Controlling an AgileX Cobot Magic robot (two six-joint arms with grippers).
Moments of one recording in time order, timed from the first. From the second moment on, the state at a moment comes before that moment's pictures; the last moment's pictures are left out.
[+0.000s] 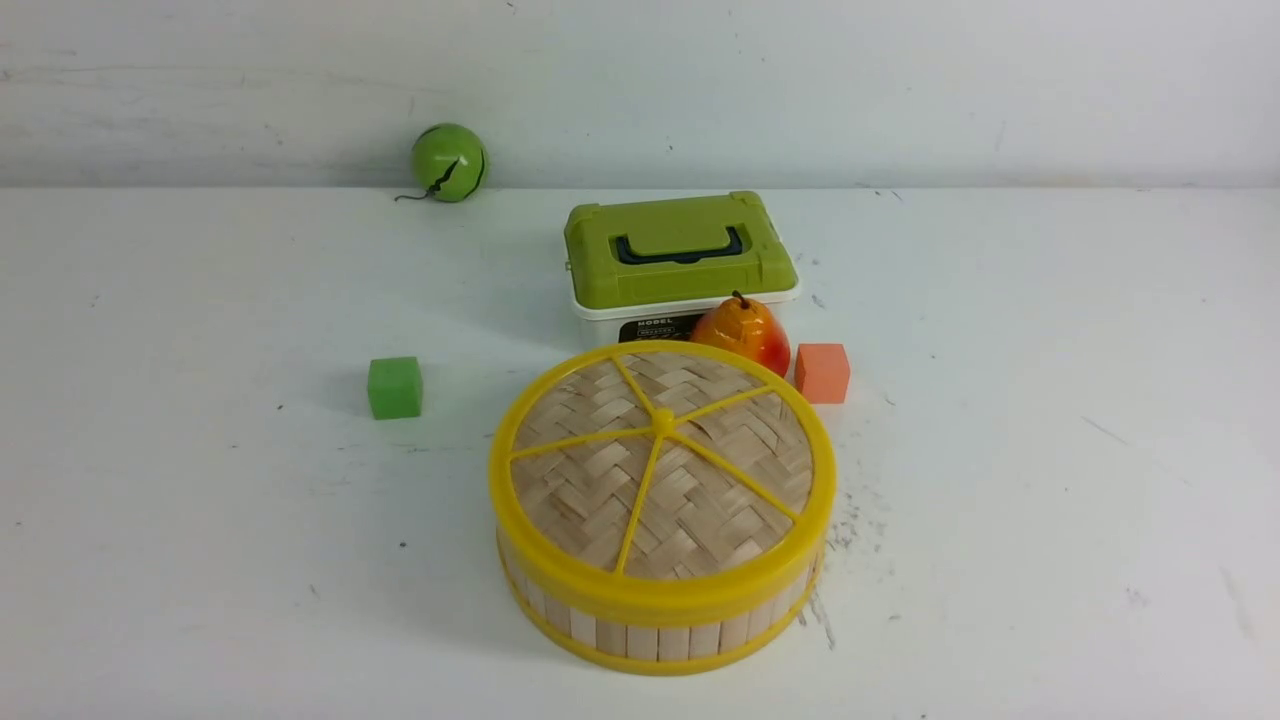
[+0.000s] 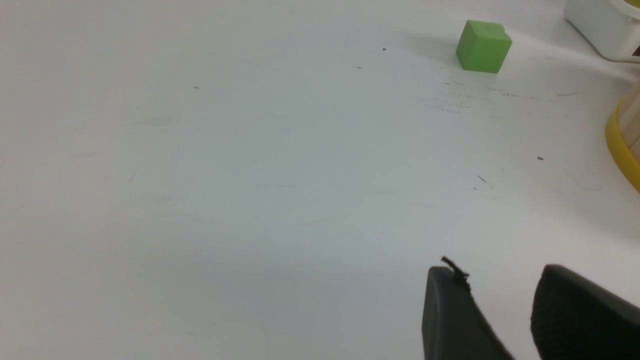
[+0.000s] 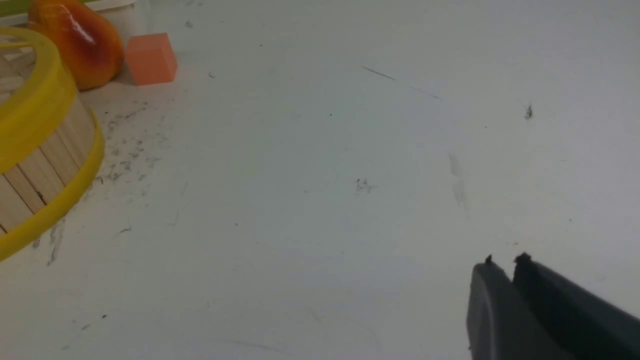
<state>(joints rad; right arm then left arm) -0.04 -0.01 0.02 -0.01 0.39 0.17 0.02 -0.01 0.03 0.04 0.37 -0.20</state>
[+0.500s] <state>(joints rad) -0.05 -0.01 0.03 0.56 0.37 0.56 0.02 -0.01 0.03 0.04 0.37 -0.20</state>
